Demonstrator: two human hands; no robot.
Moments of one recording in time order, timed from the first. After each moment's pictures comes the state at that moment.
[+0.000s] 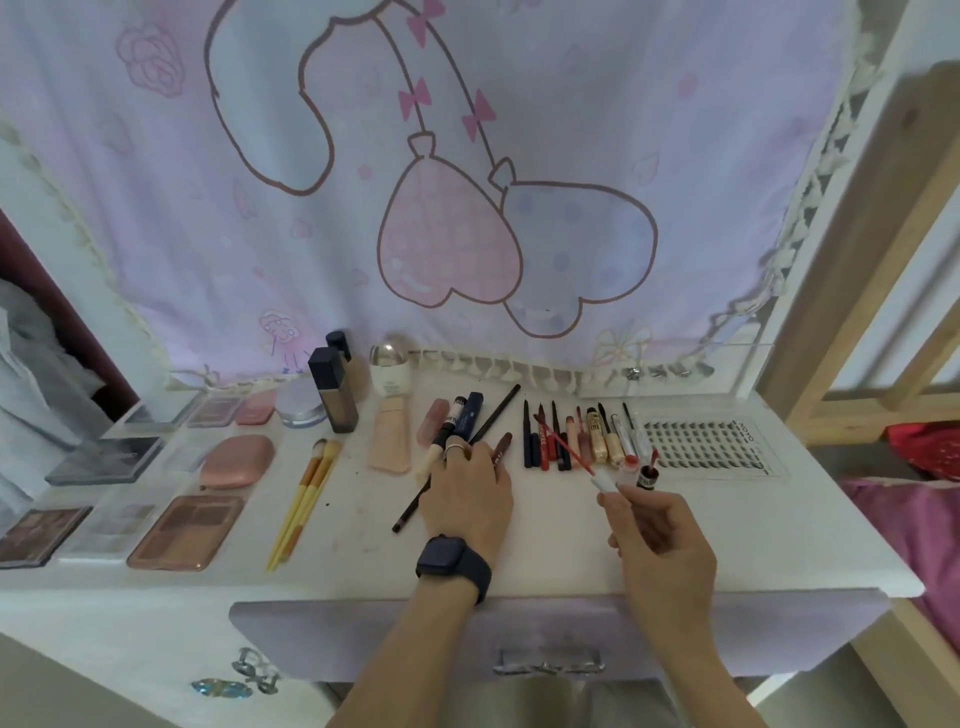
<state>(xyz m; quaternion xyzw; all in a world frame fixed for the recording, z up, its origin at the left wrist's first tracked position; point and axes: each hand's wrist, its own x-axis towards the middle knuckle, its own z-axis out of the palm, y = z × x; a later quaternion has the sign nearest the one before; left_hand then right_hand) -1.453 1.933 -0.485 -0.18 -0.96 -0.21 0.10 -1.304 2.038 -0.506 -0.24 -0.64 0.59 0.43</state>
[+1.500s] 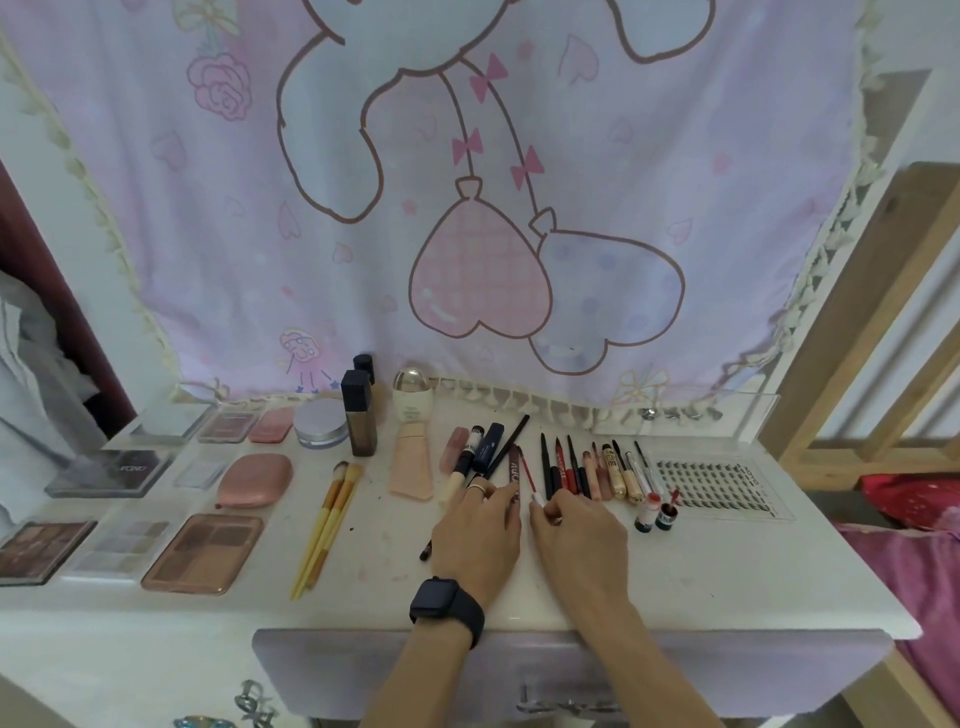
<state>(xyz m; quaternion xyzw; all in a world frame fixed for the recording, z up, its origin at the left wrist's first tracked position) -1.472 1.902 -0.504 -0.29 -0.91 -0.29 0.07 -1.395 2.001 -0.498 -0.28 -0.89 0.21 0.30</state>
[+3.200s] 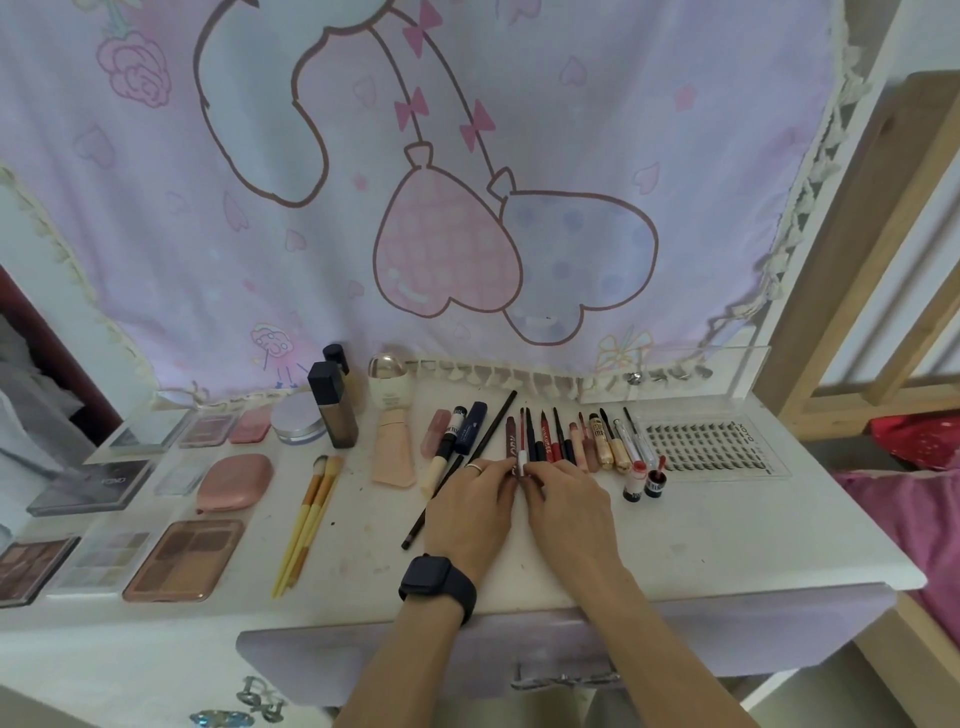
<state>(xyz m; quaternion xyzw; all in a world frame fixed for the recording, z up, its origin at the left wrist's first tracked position) -1.474 1.916 -0.499 -0.33 -0.89 -0.29 0.08 -1.397 2.020 -0.500 -0.23 -0.91 0.24 0.26</state>
